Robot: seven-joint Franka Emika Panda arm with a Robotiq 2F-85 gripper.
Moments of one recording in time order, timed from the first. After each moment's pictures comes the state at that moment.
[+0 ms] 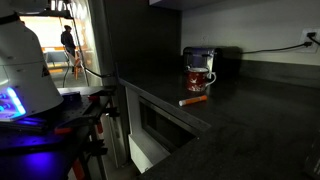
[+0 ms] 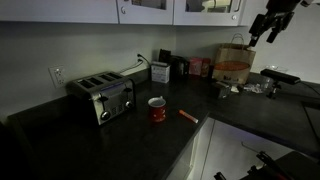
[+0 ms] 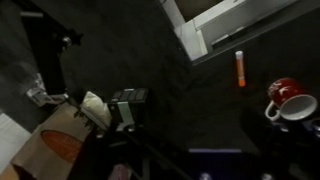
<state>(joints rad) -0.14 -0.65 -0.25 -2.51 -0.20 2.15 -0.28</state>
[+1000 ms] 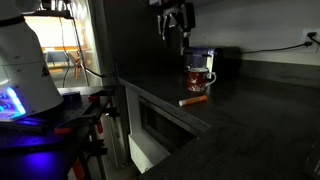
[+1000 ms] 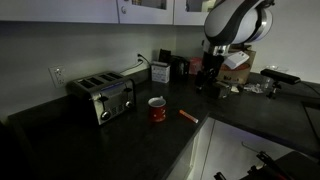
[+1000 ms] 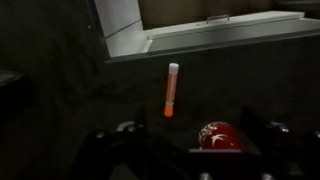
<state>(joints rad) 0.10 -0.18 -0.15 -2.59 -0.05 2.56 -0.39</state>
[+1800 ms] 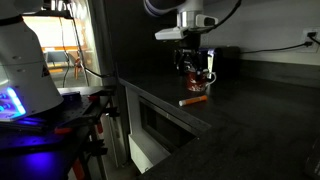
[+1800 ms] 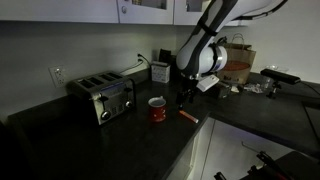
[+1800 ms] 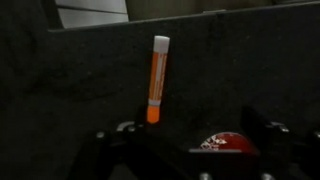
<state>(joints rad) 0.02 0.28 0.01 -2.36 0.03 2.71 -0.41</state>
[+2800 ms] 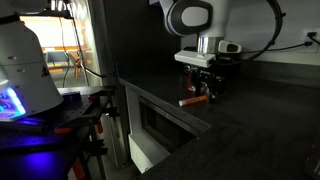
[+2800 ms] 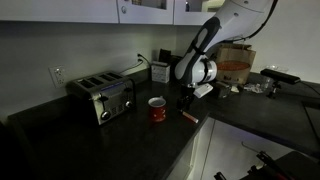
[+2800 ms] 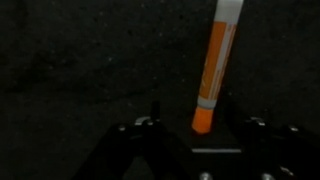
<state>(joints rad) -0.12 0.56 0.09 -2.11 -0.01 2.70 -0.47</state>
